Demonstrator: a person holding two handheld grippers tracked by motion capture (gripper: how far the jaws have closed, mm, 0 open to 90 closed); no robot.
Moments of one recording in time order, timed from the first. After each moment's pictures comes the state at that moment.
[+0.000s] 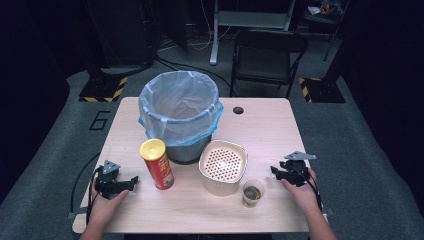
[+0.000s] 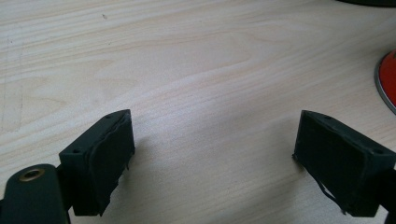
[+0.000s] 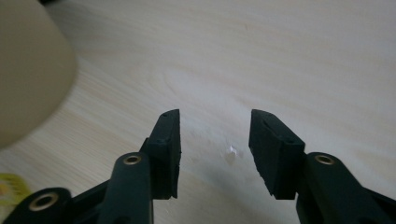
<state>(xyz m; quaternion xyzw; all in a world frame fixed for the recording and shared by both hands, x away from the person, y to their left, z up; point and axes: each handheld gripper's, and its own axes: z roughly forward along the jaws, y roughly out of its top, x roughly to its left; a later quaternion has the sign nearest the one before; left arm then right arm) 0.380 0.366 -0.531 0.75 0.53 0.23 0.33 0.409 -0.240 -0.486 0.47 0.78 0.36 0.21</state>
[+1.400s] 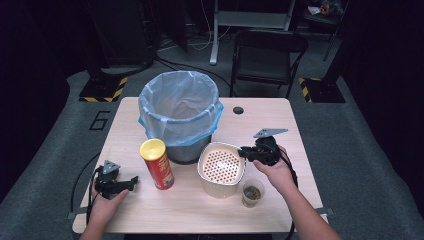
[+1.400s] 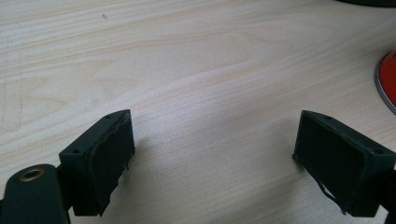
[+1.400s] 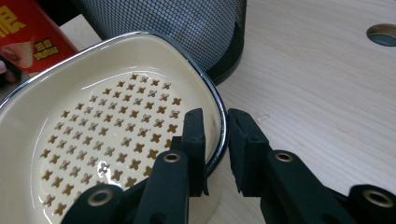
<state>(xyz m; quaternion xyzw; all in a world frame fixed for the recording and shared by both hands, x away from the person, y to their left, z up) 0.380 0.366 -0.531 0.75 0.53 0.23 0.33 0.435 -0.142 -0.415 0.38 0.82 0.43 0.09</state>
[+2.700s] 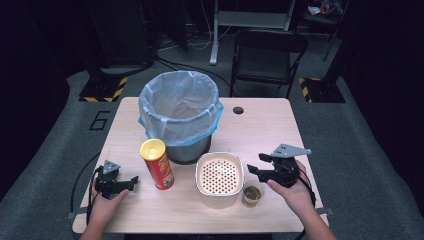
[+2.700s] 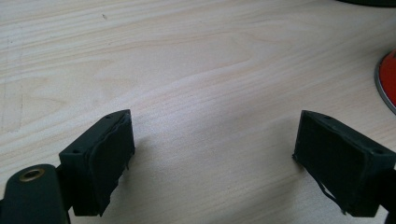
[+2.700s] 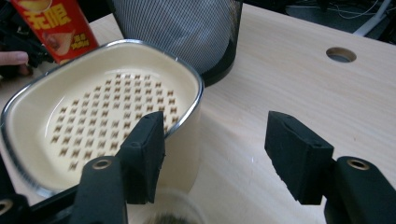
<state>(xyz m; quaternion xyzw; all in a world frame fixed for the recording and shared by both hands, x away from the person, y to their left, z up) 0.380 0.366 -0.531 0.75 0.53 0.23 0.33 0.361 -0.177 -0.401 0.36 0.80 0.46 0.16</state>
